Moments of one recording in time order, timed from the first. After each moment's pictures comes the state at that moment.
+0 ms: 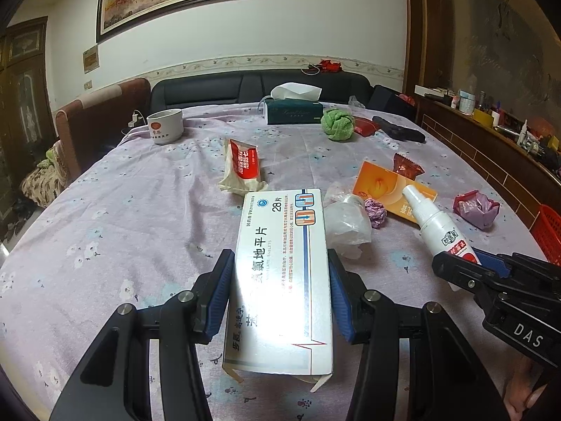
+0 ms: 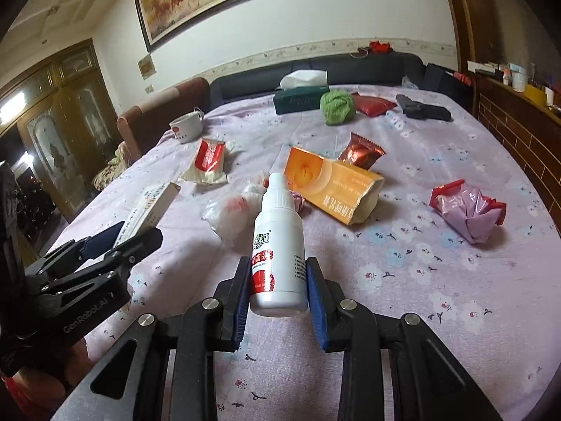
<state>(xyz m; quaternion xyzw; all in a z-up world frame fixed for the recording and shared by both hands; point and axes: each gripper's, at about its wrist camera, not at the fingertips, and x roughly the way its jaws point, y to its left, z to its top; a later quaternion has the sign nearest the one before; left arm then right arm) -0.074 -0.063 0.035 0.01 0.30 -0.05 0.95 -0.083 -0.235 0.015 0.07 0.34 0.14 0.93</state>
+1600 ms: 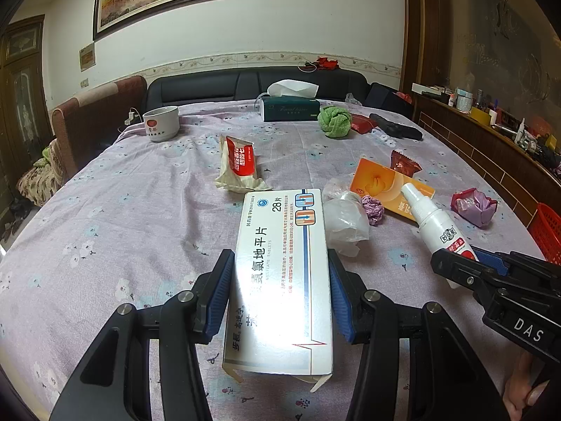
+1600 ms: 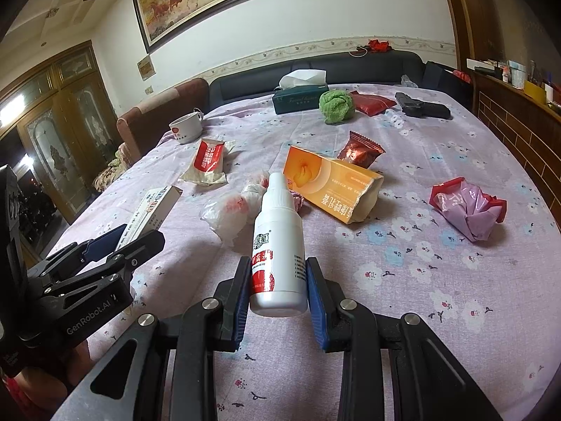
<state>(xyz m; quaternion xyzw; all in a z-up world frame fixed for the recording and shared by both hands) -0.075 -0.063 0.034 0.01 0.30 -0.05 0.95 -0.083 -0.238 0.014 0.07 0.34 0.14 0.93</state>
